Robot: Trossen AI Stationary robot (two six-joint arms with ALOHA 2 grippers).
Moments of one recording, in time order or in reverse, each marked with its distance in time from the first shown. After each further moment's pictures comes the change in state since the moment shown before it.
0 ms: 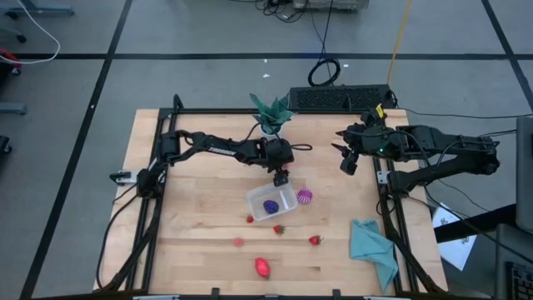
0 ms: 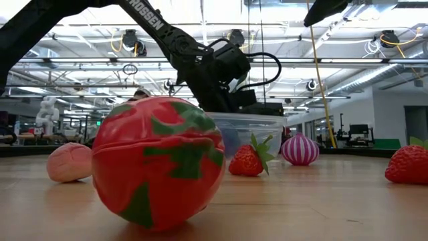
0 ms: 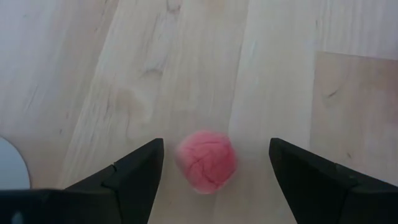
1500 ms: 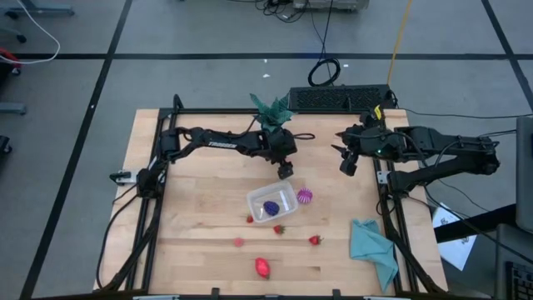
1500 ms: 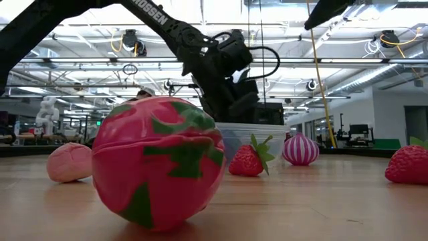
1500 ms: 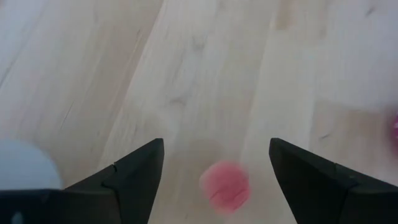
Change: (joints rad) left arm 0.043 -0.002 0.116 -0.122 0.038 -0.083; right arm 0.000 0.000 -0.027 0.000 0.000 -0.019
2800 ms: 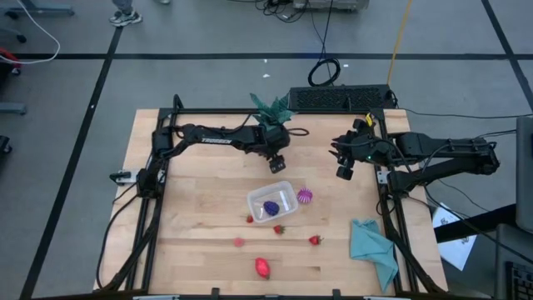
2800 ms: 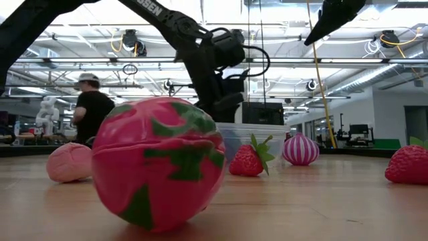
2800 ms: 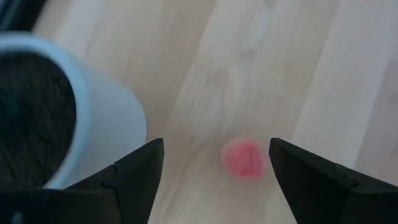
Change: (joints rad) left arm 0.018 -0.070 0.000 -0.202 -0.150 -0.021; right arm 0.000 0.000 -0.114 0.060 0.000 -0.060
